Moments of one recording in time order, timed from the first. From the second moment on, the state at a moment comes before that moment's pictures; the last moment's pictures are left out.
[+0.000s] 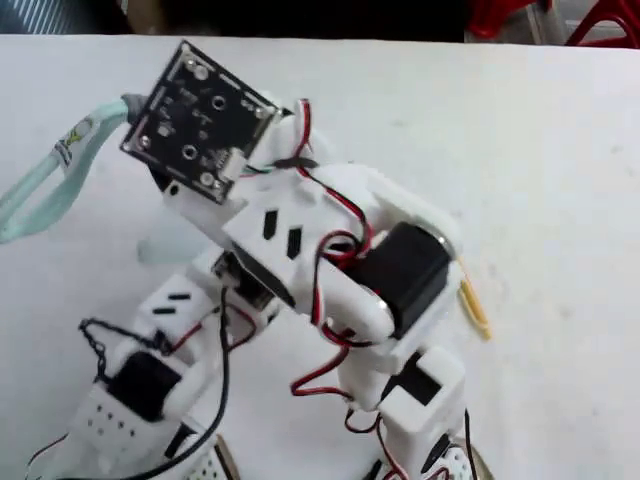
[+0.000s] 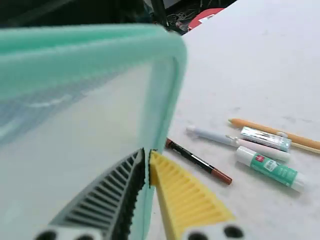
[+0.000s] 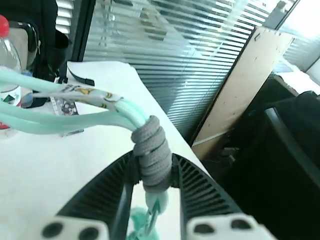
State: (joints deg) left arm 27.3 -73.8 64.2 39.4 -13.2; right arm -50.5 15.3 -91.3 97.3 25.4
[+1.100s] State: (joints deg) left arm -0.7 -95.2 43.9 70.5 -17.5; right arm -45.1 13.6 -89.2 97.4 25.3
